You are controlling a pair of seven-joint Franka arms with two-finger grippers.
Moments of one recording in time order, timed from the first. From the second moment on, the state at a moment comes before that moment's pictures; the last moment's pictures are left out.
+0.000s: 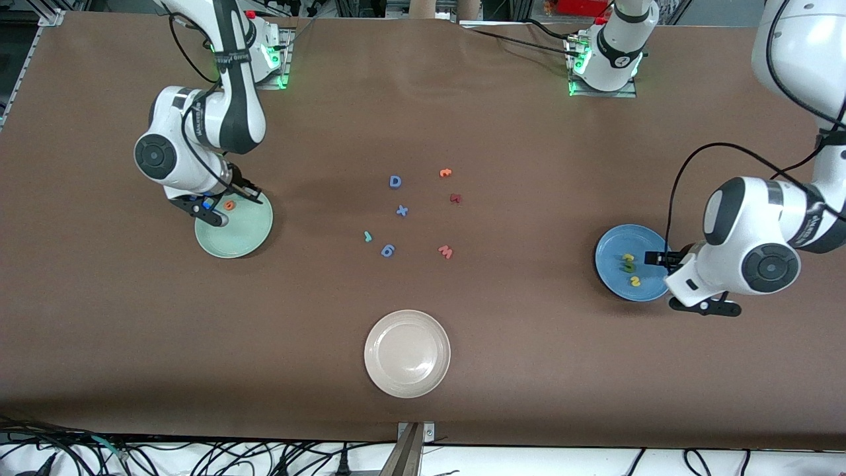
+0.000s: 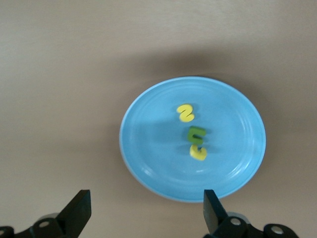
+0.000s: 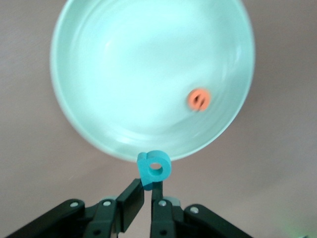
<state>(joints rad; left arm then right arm) 0.23 0.58 -0.31 -1.51 0.34 1.73 -0.10 1.30 0.44 -1.15 -2.25 0.46 2.07 0.30</state>
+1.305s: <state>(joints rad) -0.03 0.13 0.02 -1.60 0.04 1.70 -0.08 1.09 0.54 -0.92 -2.21 0.60 2.14 0.19</state>
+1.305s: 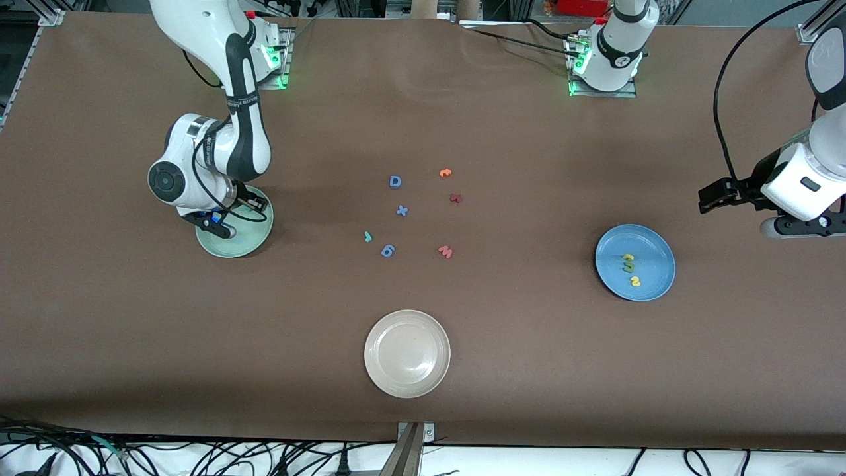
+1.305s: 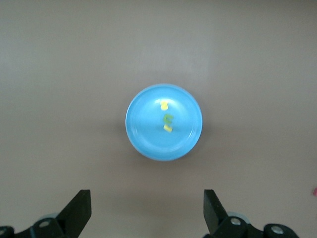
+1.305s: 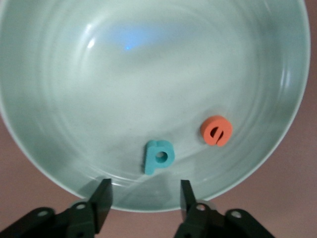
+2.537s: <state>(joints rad) -0.03 0.11 0.03 -1.63 0.00 1.65 -0.08 1.13 0.61 -0.72 -1.78 0.56 2.07 -0.08</state>
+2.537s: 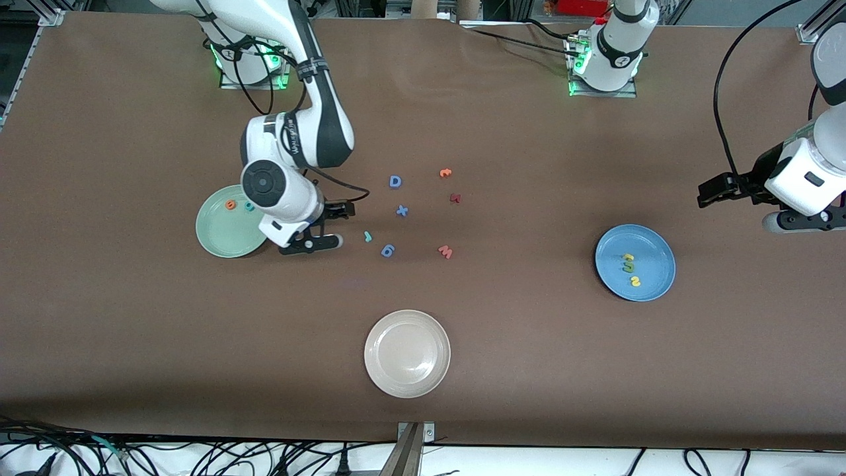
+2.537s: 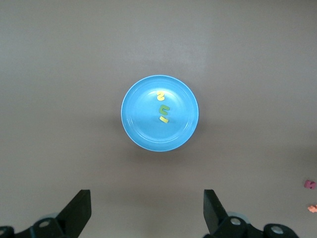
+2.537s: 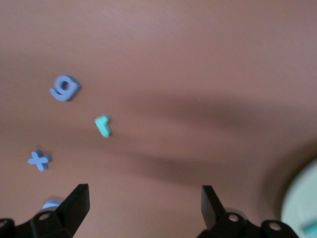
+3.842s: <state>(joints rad) -0.03 0.07 0.03 -1.59 -0.01 1.58 -0.04 1.13 0.74 -0.57 -1.78 0.56 2.38 -0.18</state>
